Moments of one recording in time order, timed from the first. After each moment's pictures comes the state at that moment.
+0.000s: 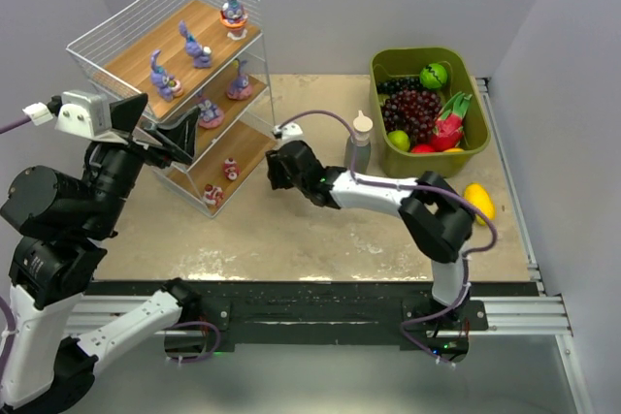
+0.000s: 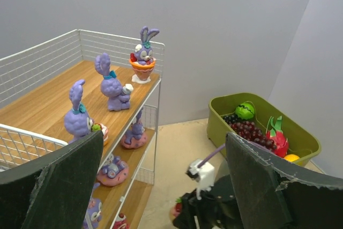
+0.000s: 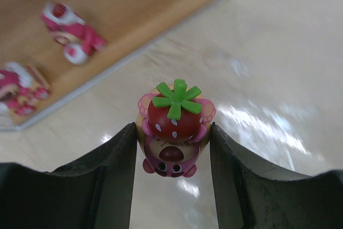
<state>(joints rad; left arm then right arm) -0.62 0.76 1.49 -0.47 -0.29 -0.05 0.91 1.87 1.24 0.04 0.33 0.42</state>
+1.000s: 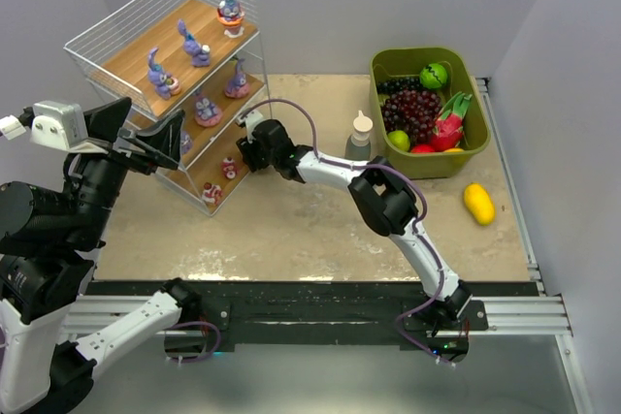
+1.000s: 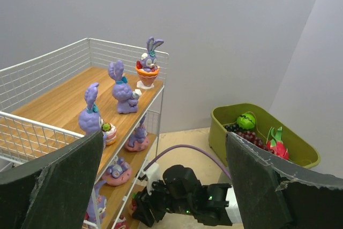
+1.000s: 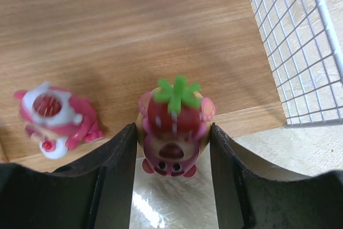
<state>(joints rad) -0.62 0.72 1.52 -0.49 -0.32 -0.05 0.84 2.42 1.88 0.04 0.07 0.06</state>
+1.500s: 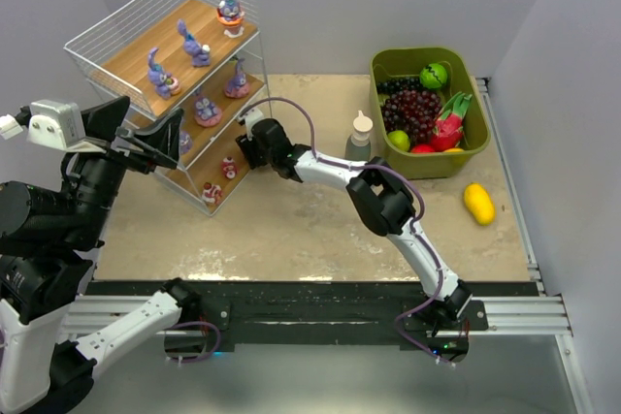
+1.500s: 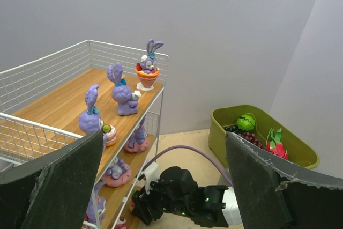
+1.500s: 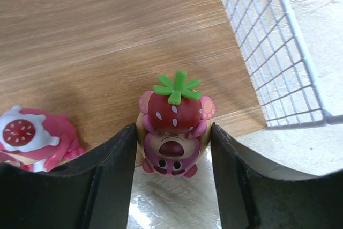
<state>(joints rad) -0.62 0.72 1.53 -0.49 -0.32 -0.05 0.84 2.45 1.93 0.03 0.16 0.05</state>
